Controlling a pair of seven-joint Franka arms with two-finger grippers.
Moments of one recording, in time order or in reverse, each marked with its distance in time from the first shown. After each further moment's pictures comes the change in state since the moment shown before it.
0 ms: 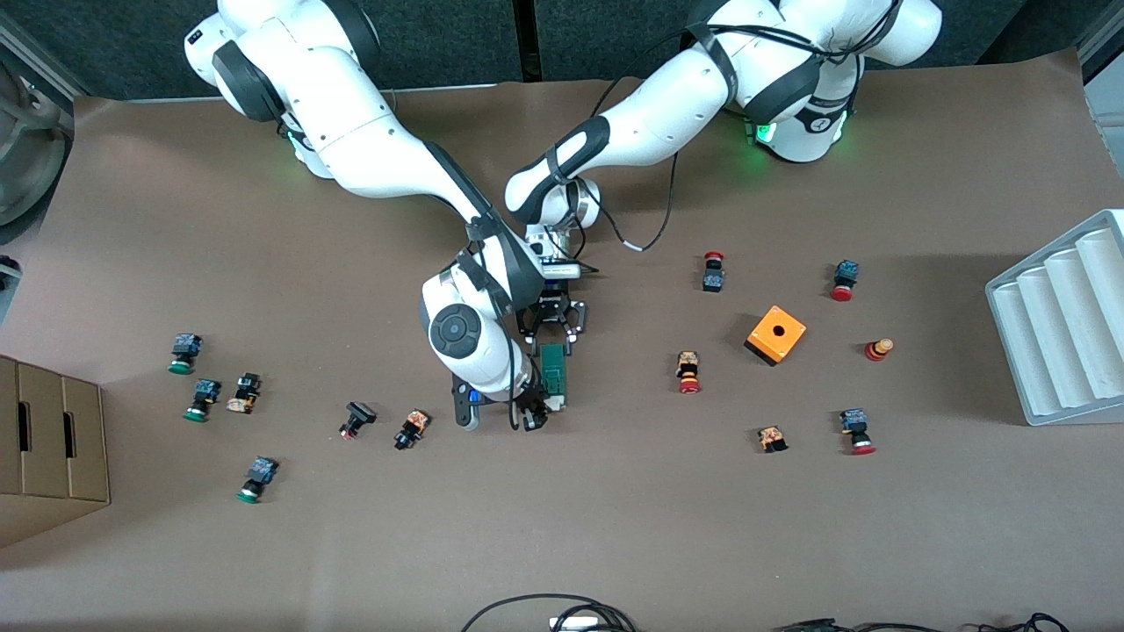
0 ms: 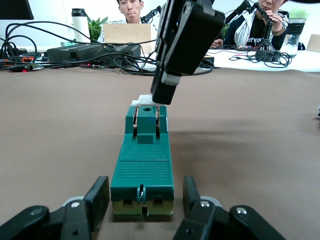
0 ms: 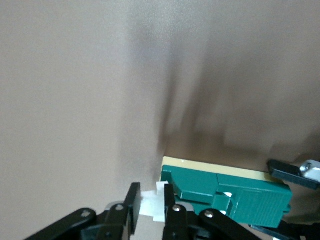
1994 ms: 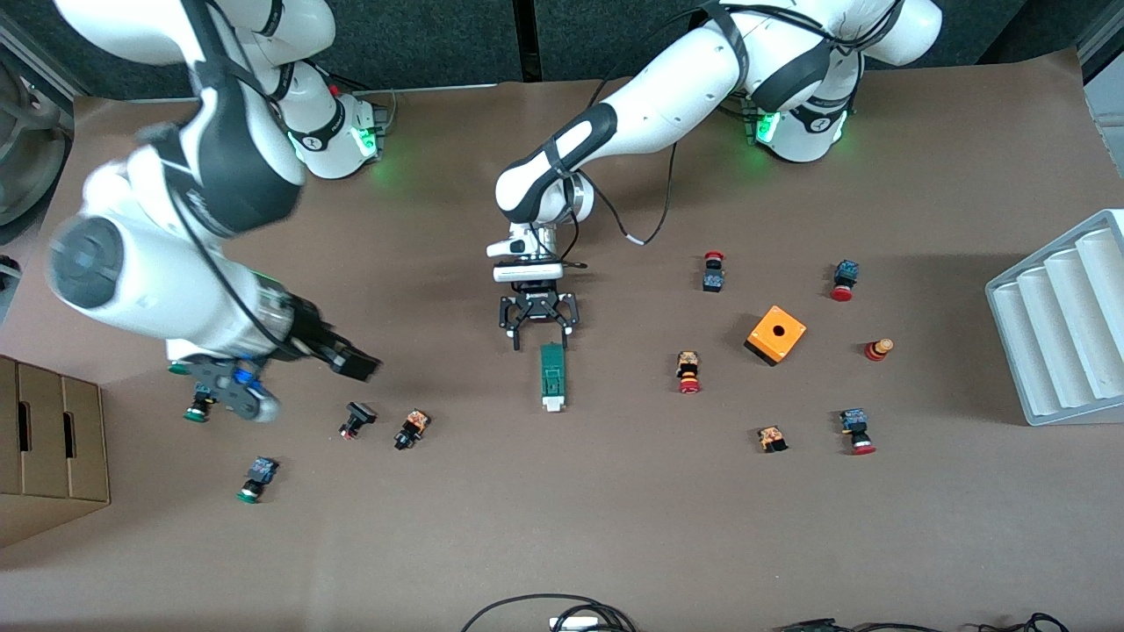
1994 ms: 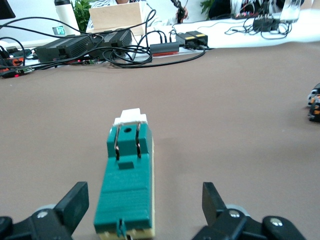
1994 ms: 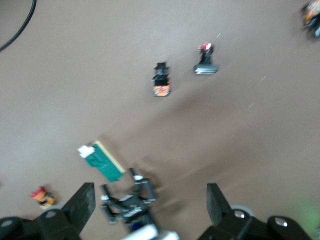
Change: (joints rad) left arm 0.016 -0.086 -0.002 0.042 -0.190 0.146 0.300; right arm -0.474 -0.560 0.166 -0.042 -0.166 -0.741 -1.015
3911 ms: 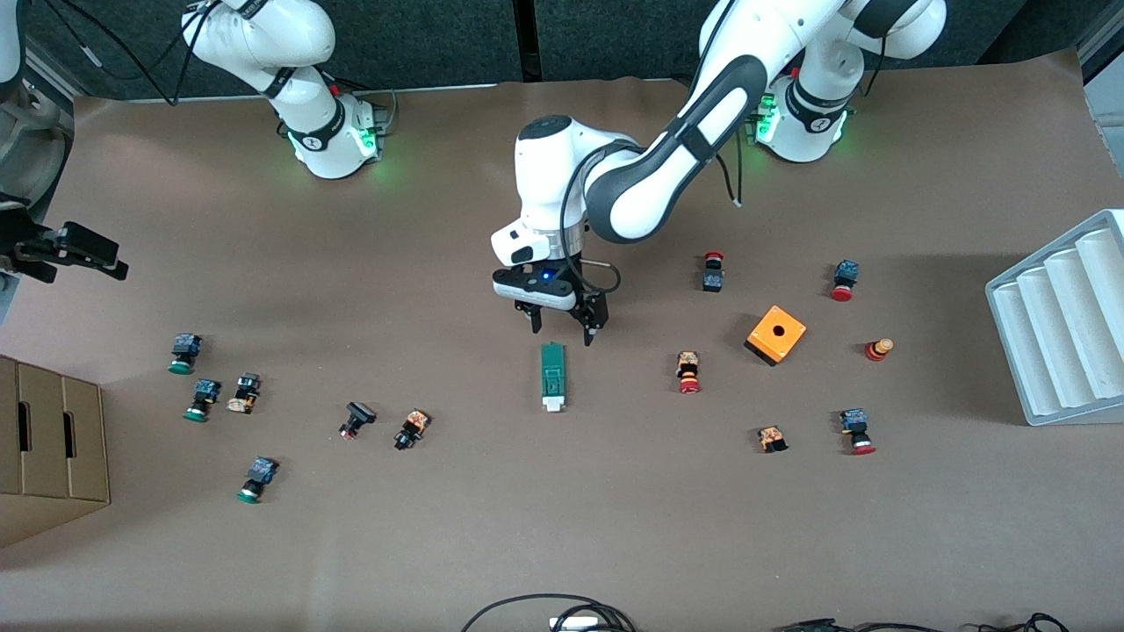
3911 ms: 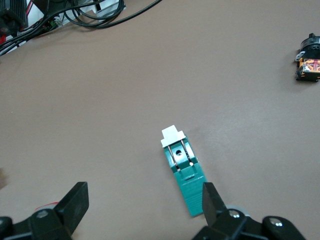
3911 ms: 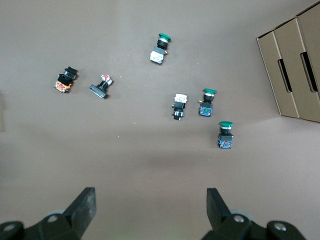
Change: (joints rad) left arm 0.214 -0.397 0.006 -0.044 -1.023 0.297 1.254; right arm -0.265 -0.361 -0.144 -0.249 -0.148 -0.055 -0.925
